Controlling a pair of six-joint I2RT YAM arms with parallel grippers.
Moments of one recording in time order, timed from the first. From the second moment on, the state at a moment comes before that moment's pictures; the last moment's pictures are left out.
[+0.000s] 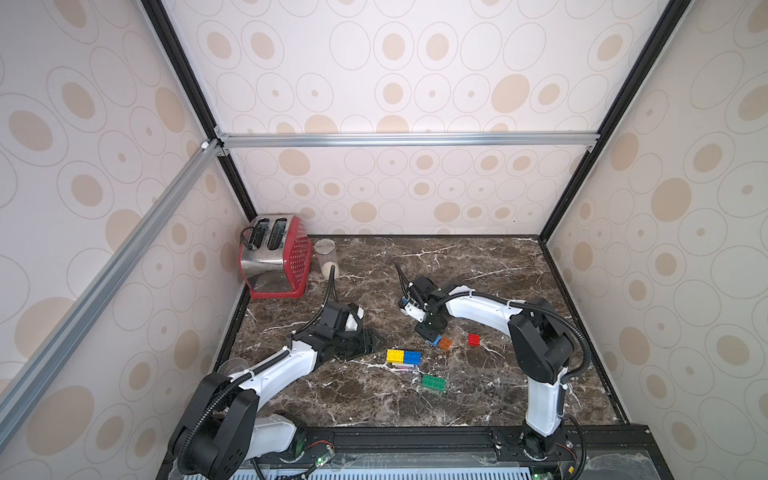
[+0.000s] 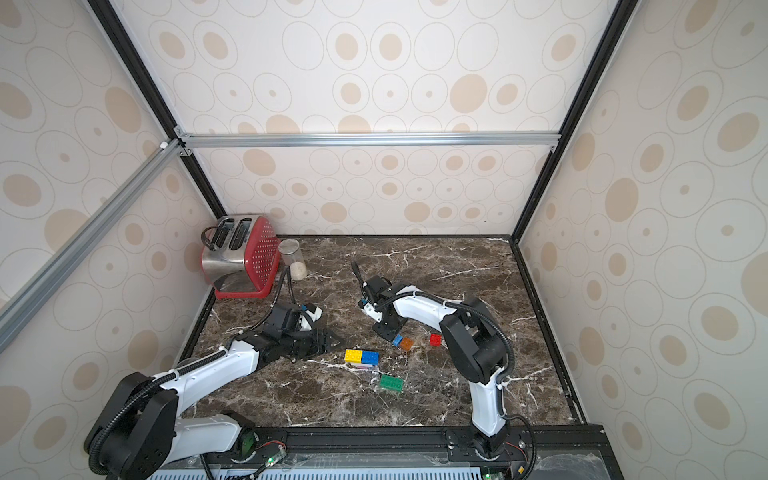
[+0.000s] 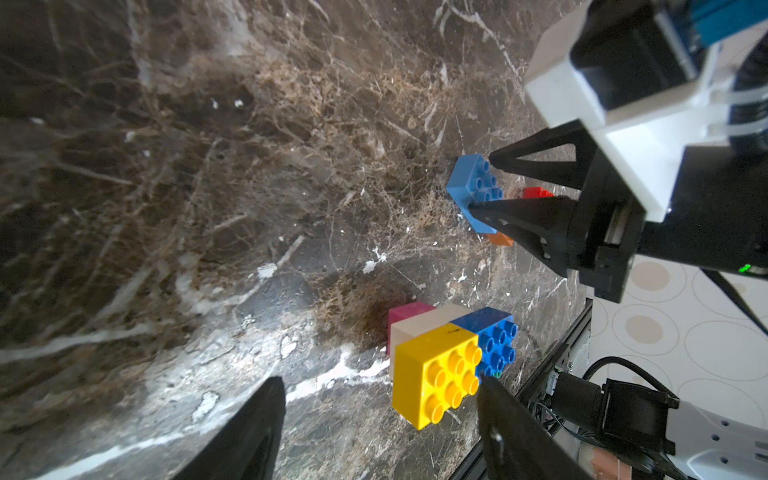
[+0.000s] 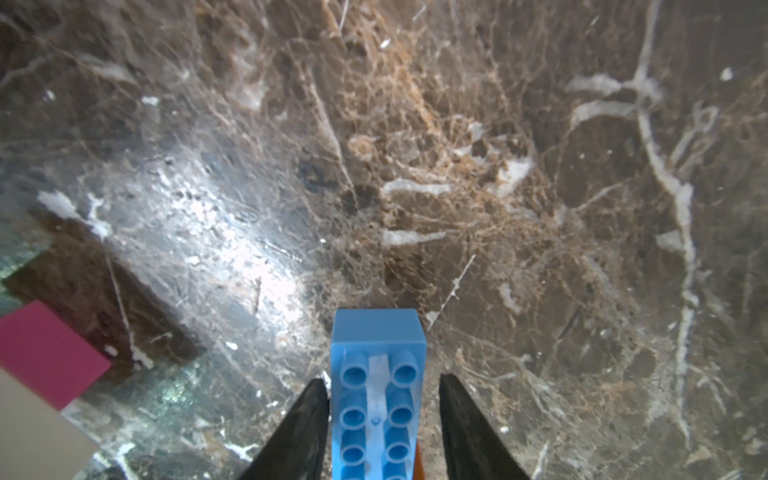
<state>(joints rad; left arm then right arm) -0.44 1.27 0.57 -0.21 0.49 -0.66 0.70 1.95 1.37 -0.82 0.06 -0.24</state>
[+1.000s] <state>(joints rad) -0.44 1.25 0.57 -0.27 0.49 -0.63 0.72 1.81 1.38 -0.89 0.02 -0.32</state>
